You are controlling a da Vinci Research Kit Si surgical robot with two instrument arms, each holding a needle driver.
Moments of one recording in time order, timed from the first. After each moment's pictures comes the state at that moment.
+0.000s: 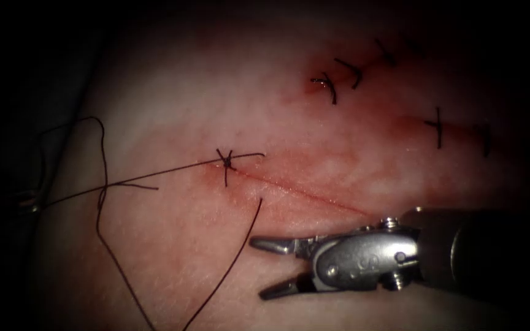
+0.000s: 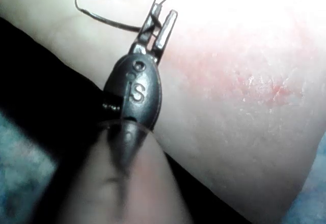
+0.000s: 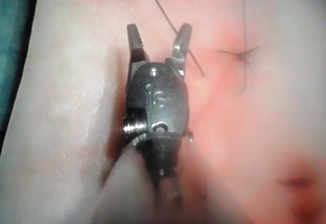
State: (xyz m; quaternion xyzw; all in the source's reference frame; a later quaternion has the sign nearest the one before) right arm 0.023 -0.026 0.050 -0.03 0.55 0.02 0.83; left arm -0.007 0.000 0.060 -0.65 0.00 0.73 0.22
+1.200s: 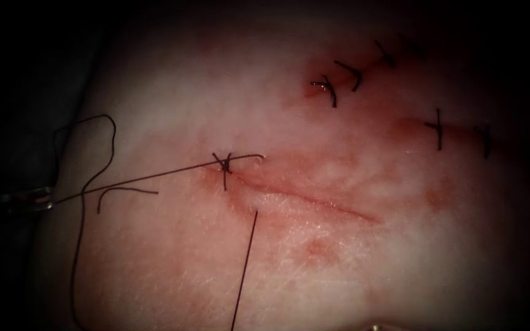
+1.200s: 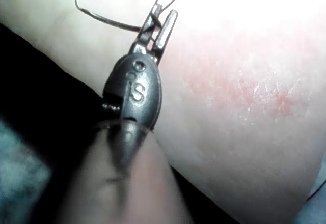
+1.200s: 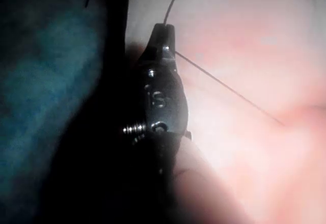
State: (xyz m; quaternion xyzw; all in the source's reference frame) right arm 0.029 -0.041 0.044 0.07 0.54 0.00 0.84; left arm -0.008 0.000 0.061 -0.65 0.00 0.73 0.21
